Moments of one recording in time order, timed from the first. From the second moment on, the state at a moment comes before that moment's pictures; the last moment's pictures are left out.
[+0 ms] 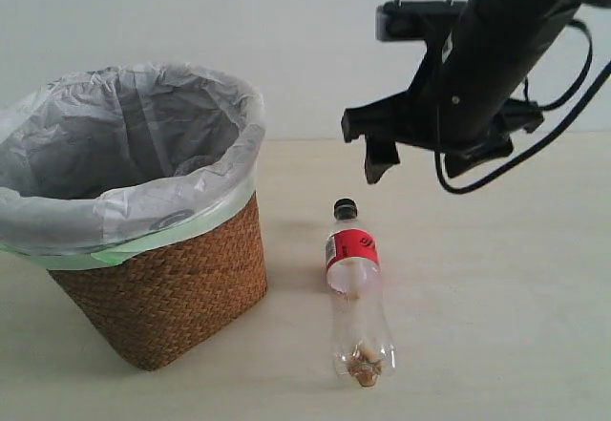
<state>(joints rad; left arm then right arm) -0.02 0.00 0.00 -0.13 0.31 0.05 0.51 1.67 -1.37 -0.04 0.87 0.32</state>
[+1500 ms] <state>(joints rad) -0.02 0.00 0.00 -0.13 0.31 0.05 0.58 1.93 -1.25 0.10 0.67 0.26</state>
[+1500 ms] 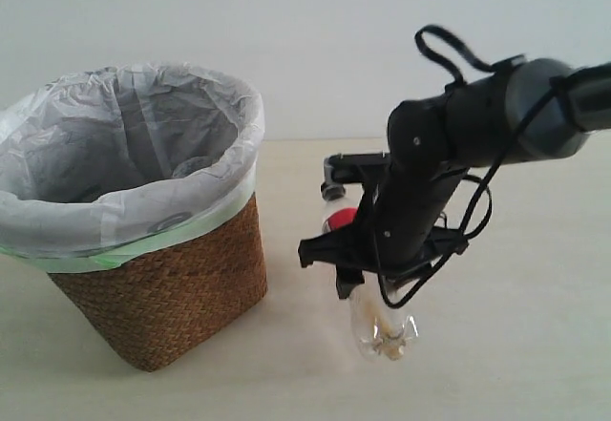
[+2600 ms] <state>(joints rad) -0.02 0.00 0.00 -0.13 0.31 0.05 0.20 1.50 -0.89 -0.08 0.53 0.30</state>
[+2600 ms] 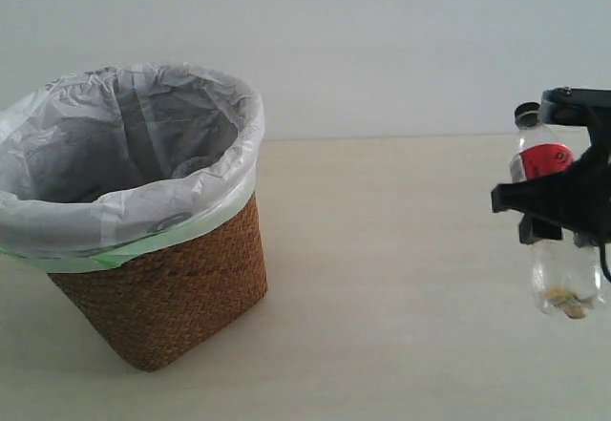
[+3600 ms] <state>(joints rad) -0.02 0.00 0.00 -0.13 0.31 0.05 0.61 1.60 -1.80 -0.25 1.17 0.35</state>
